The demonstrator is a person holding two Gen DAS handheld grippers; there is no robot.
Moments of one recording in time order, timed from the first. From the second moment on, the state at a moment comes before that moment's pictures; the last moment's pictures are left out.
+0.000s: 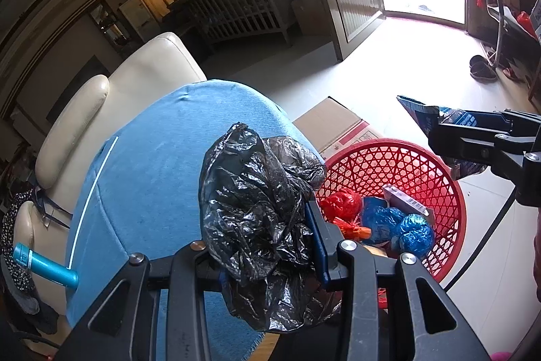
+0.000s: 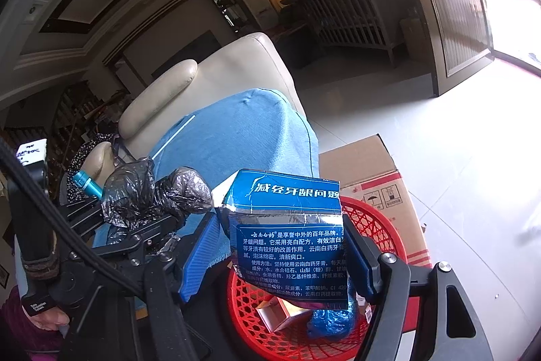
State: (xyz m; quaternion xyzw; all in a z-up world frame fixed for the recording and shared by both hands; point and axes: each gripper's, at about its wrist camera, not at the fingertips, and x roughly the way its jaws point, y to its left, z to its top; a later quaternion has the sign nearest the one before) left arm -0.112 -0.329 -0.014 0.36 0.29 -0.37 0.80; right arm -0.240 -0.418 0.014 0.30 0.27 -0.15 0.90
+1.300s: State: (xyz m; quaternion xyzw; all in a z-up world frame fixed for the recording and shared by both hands) left arm -0.111 -0.326 -0.015 0.35 0.29 -0.40 0.80; right arm -0.239 -0.435 -0.001 0.37 0.28 -0.13 0.87
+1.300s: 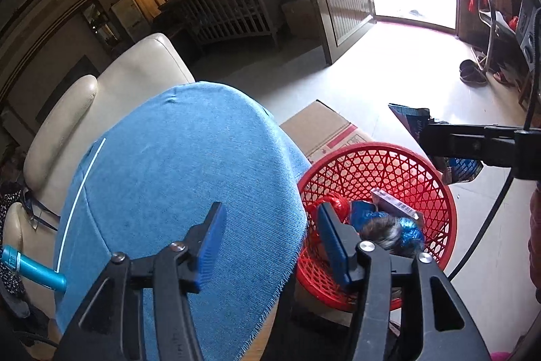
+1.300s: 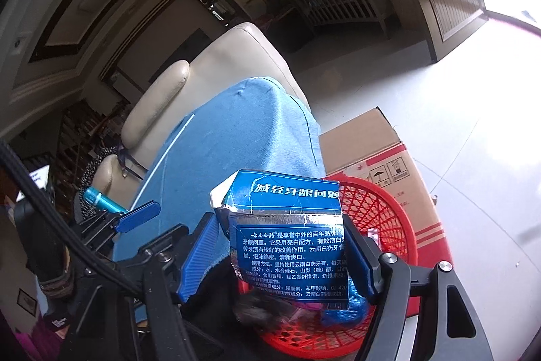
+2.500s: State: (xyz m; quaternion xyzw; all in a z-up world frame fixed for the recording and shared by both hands) left arm -0.033 -0.143 0.056 0.19 0.26 -0.21 0.93; right arm -0.158 -0.300 0.089 0.21 0.28 -0.09 0.93
